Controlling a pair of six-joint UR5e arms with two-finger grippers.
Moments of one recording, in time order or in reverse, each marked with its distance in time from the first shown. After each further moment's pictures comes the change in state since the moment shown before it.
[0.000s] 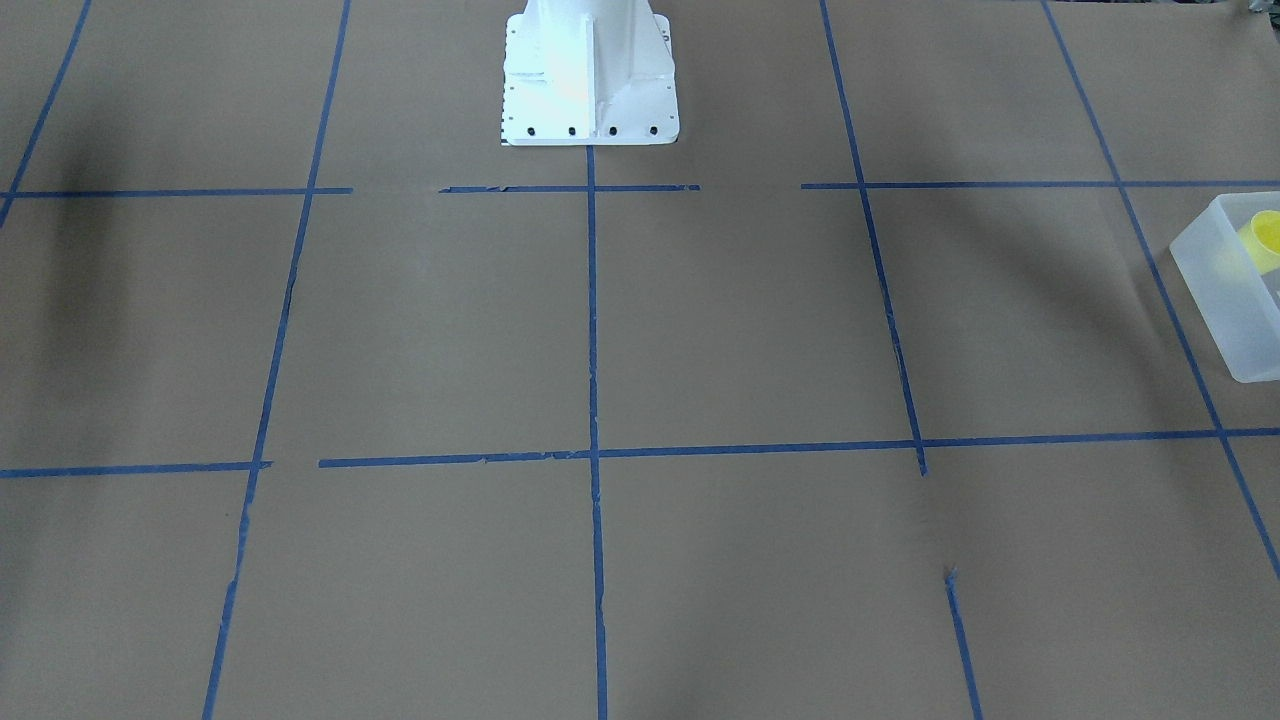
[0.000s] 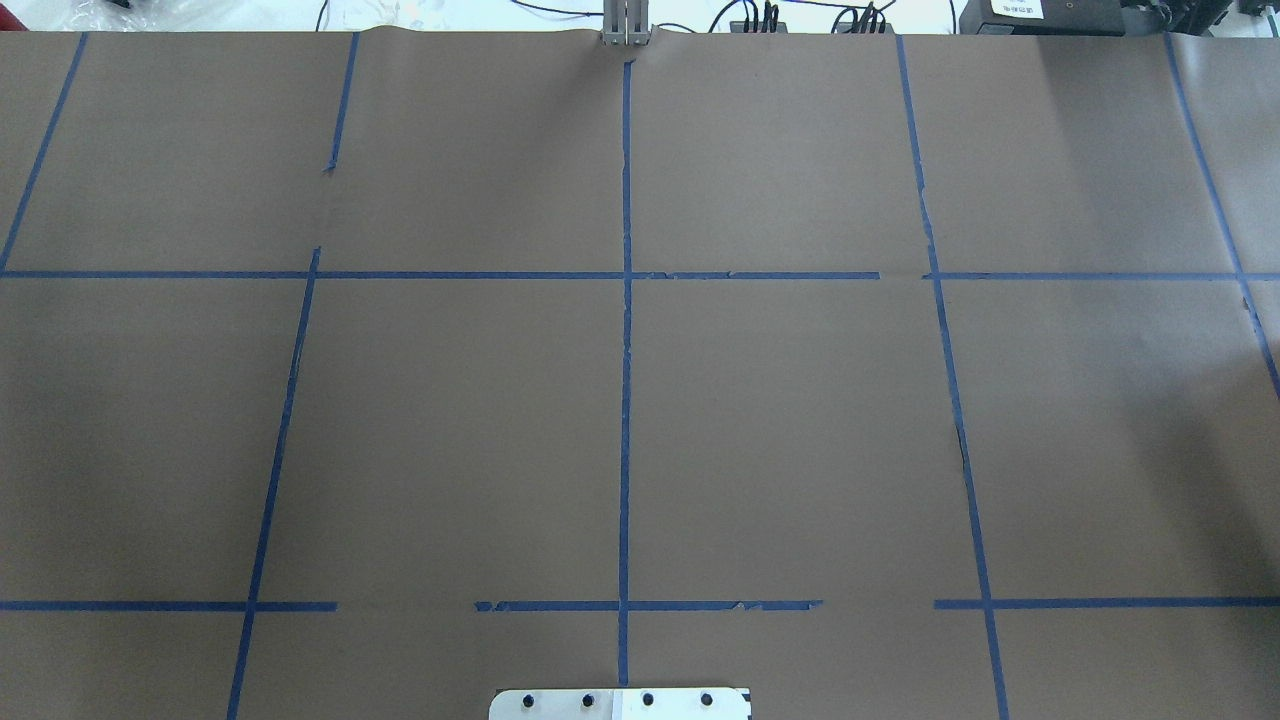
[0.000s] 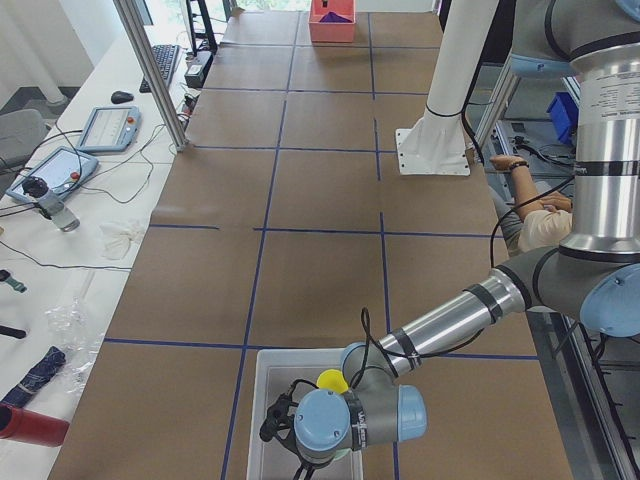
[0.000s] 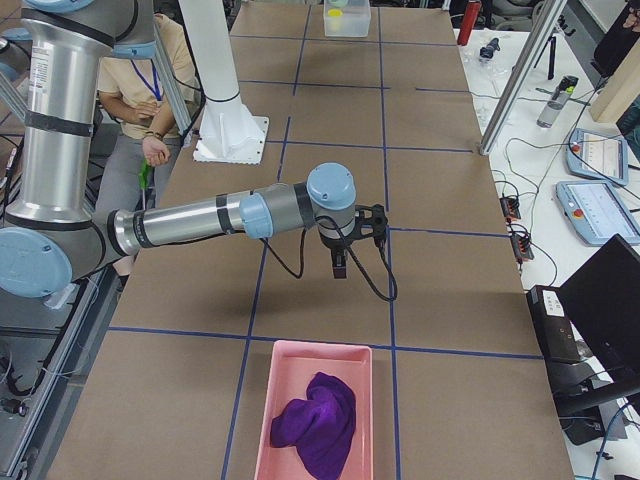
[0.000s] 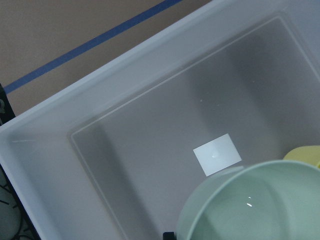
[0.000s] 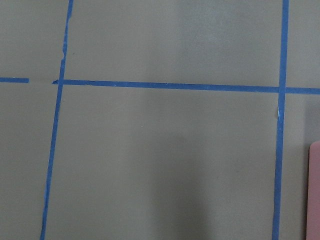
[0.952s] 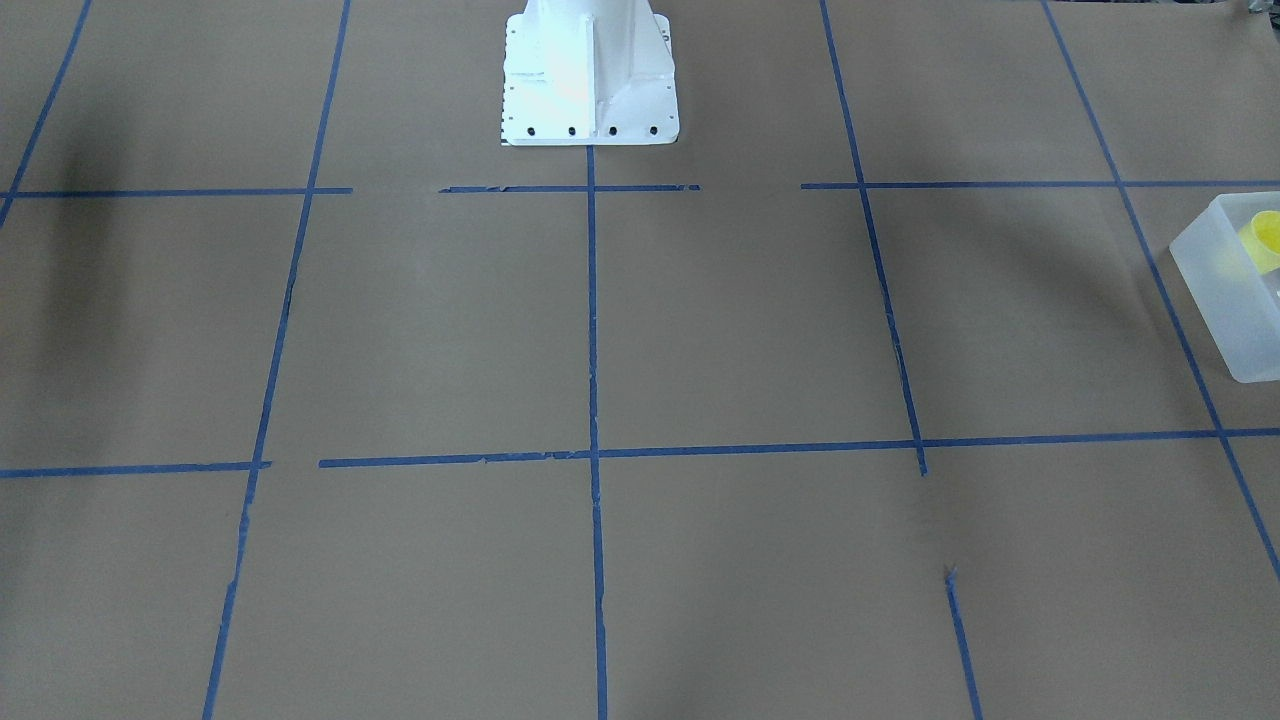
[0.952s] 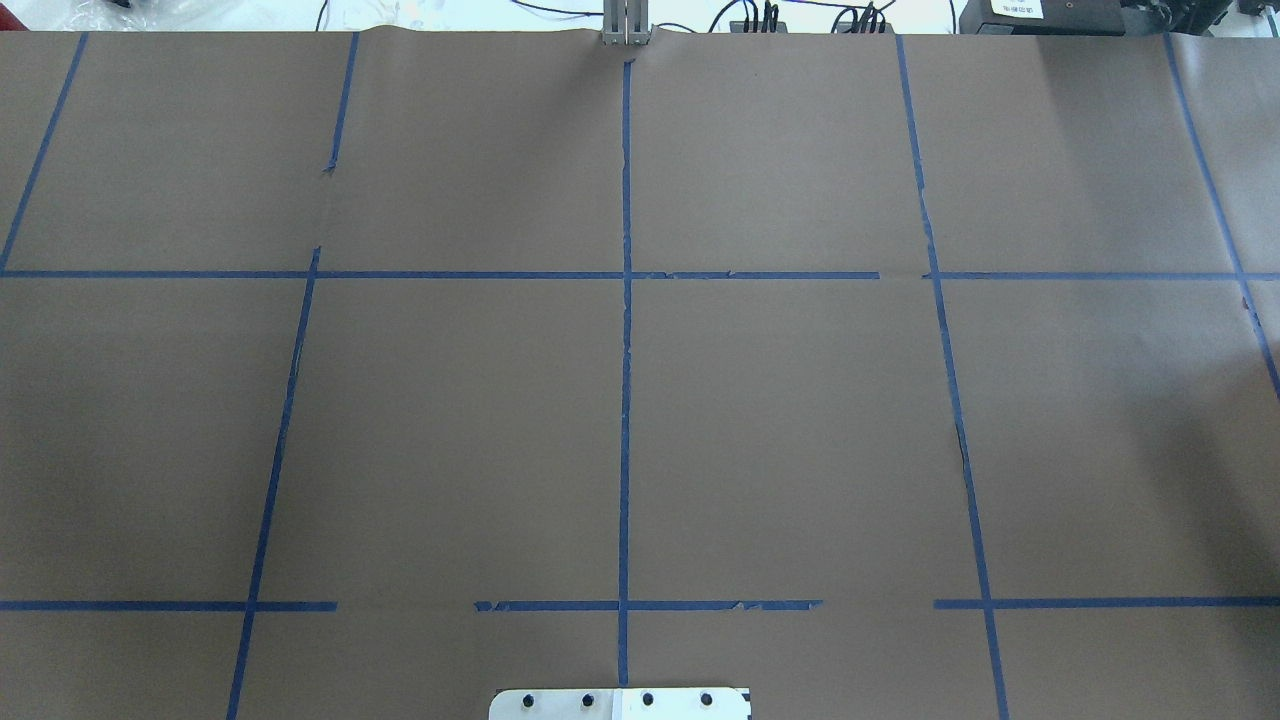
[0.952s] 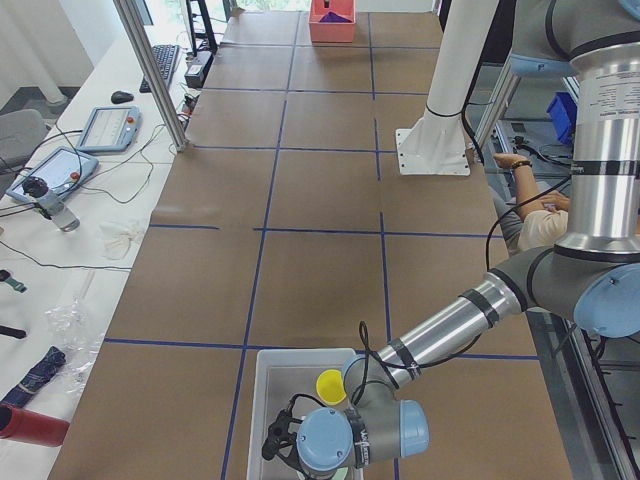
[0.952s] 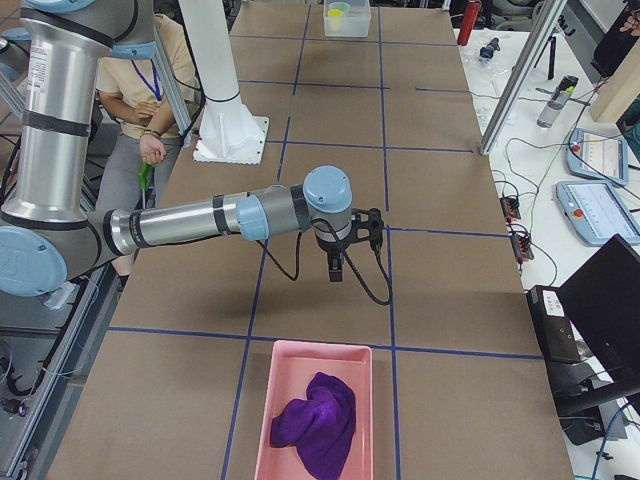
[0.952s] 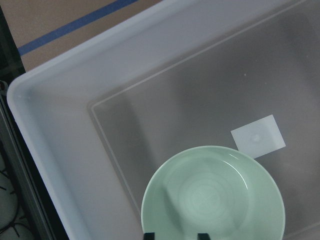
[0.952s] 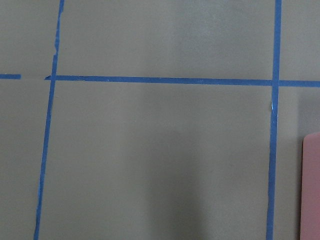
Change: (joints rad) left arm -0.009 0.003 0.020 0.000 -0.026 -0.057; right arm -0.003 -0.016 0.002 0.001 -0.023 0.001
